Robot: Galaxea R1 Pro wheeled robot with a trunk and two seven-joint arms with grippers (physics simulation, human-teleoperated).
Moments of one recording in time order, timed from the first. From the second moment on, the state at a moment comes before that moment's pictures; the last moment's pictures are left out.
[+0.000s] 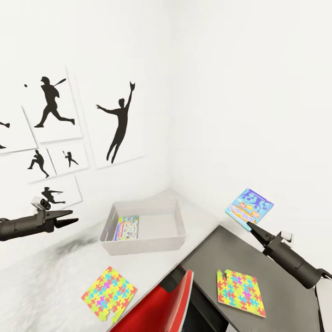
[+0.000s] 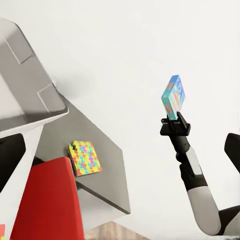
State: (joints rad) left arm -0.72 0.64 0.01 -0.82 0.42 0.98 -1.57; right arm -0.27 -0.05 -0.63 -1.48 -0.67 1.00 0.89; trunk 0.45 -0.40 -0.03
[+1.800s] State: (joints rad) left arm -0.72 0.64 0.01 -0.82 0.42 0.98 -1.57; right arm -0.27 -0.05 -0.63 -1.48 -0.67 1.00 0.89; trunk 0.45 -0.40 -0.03
